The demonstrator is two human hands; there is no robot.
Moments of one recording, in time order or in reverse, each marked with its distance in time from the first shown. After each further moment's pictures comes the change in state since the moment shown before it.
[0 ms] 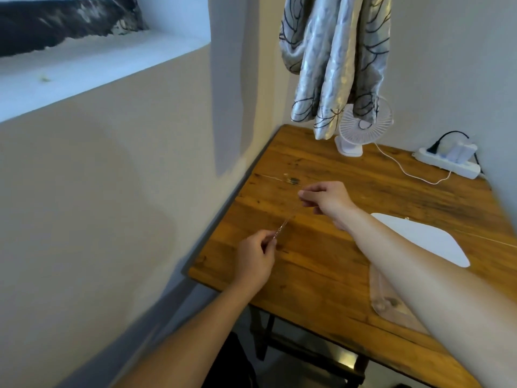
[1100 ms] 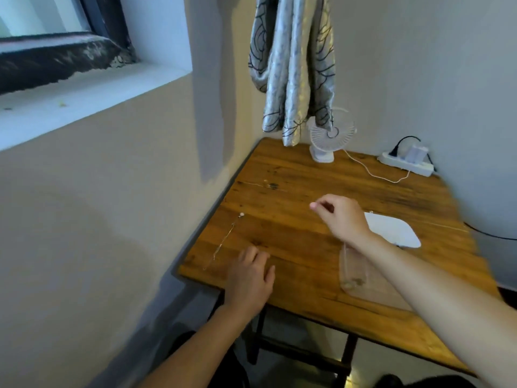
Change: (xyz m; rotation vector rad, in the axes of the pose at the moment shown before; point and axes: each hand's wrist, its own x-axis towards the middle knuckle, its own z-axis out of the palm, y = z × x) left_hand -0.069 0.021 0.010 0.521 -0.027 0.329; right_hand -0.070 0.033 -0.079 -0.656 0.167 -0.394
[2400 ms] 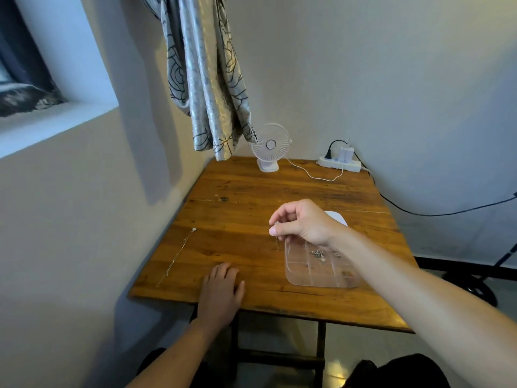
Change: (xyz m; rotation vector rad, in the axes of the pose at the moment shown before) left_hand -0.013 0.022 0.040 0.106 -0.107 0.032; right_hand -0.076 -0.025 -0.086 0.652 -0.326 0.077
